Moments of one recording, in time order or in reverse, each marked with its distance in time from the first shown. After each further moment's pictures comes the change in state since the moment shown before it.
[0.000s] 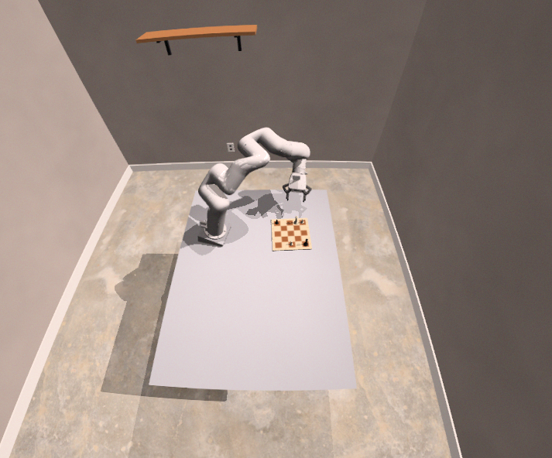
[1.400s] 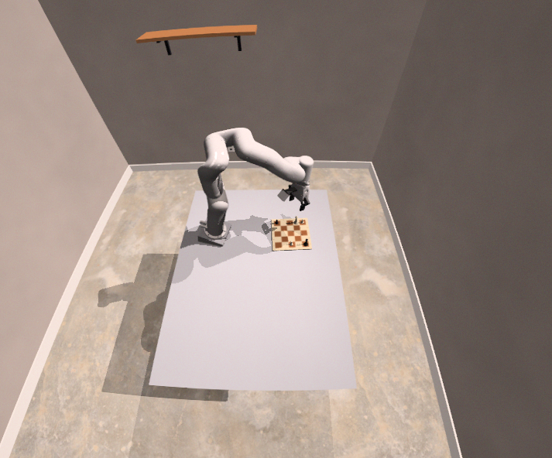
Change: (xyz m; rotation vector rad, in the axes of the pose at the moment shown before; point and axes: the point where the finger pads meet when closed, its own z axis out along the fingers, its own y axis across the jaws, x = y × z) arm 0.047 -0.009 0.042 -0.503 -0.963 0.714
